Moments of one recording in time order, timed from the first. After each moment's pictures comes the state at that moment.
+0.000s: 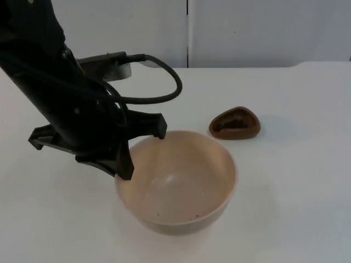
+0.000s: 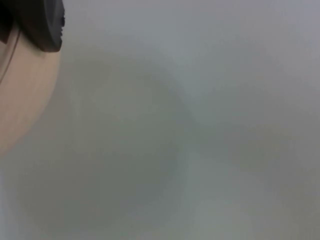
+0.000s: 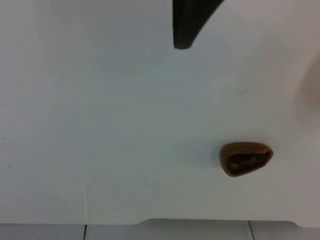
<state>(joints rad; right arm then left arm) 0.07 0.00 -0.52 0.01 1.08 -0.01 -0.45 1.75 -0.95 -0.40 0.64 0.02</state>
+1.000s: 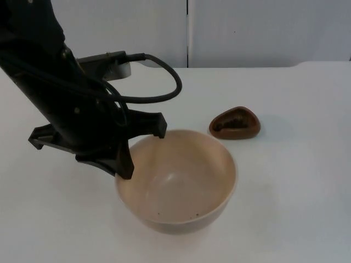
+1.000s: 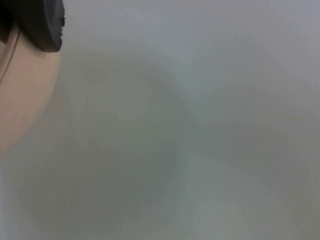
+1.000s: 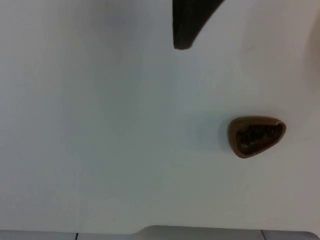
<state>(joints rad) 0.07 0.85 -0.98 0.01 0.93 -0.02 -0.45 1.75 -0.95 -0.40 0.64 0.02</state>
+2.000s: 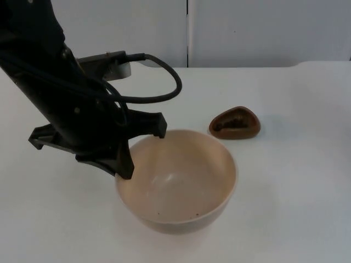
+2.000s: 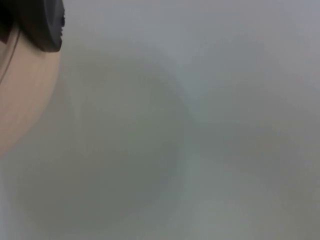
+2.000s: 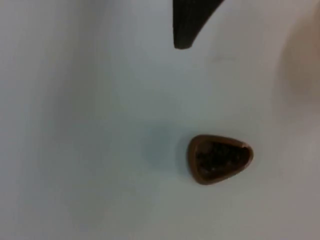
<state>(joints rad) 0.21 1.48 -1.47 0.06 1.12 -0.09 -0.45 1.75 -0.95 -0.40 0.64 0.02</state>
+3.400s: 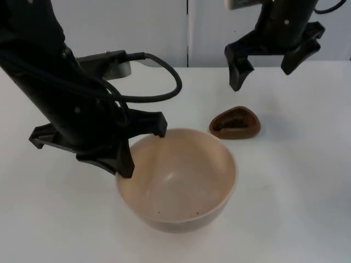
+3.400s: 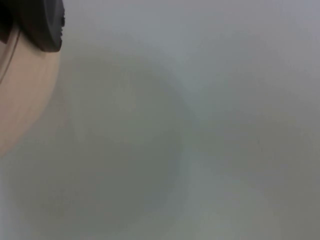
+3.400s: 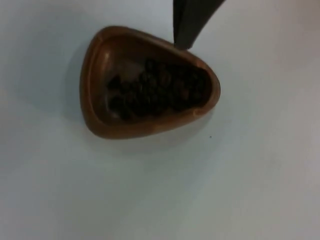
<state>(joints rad) 0.43 2.30 -2.01 -0.04 1.04 -0.02 -0.45 1.75 -0.95 -0.40 0.63 0.02</state>
